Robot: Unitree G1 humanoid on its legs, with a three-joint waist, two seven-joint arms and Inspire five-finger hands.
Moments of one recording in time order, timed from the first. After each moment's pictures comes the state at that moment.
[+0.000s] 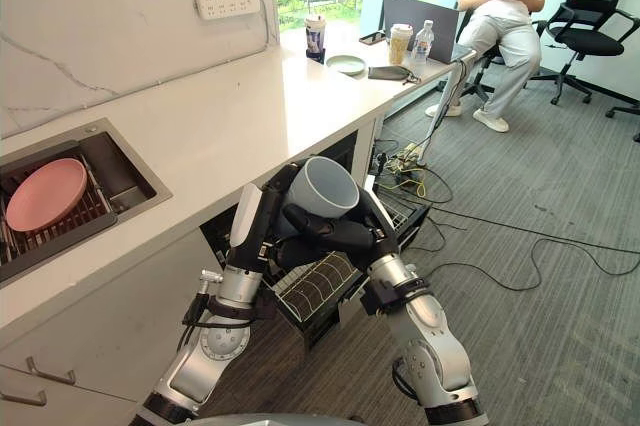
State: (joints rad) left arm 0.04 0.14 -0.38 -0.04 0.51 -0.41 0.36; right arm 0.08 -0.19 0.17 -0.24 0.60 0.09 0.22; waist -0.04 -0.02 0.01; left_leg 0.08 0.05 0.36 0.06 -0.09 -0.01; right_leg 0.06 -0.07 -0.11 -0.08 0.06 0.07
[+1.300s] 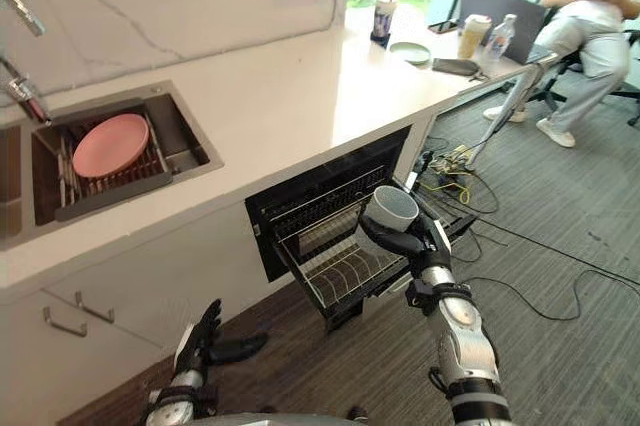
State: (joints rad) left arm 0.32 0.15 -0.02 0.59 -0.09 -0.14 0.11; right arm -0.11 -0.31 -0.05 0.37 0.32 0.06 0.10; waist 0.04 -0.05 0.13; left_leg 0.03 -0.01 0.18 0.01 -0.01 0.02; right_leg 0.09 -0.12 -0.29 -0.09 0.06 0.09
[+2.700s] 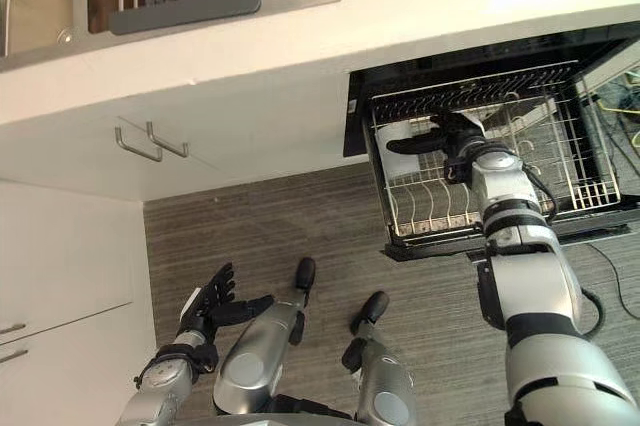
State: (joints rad) left arm 0.17 0.22 -0.08 0.45 -0.27 -0.06 0.00; right arm -0.83 -0.59 0.07 0.83 0.22 0.15 0.25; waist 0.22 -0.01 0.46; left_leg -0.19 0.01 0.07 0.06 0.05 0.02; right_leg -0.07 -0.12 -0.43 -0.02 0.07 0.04
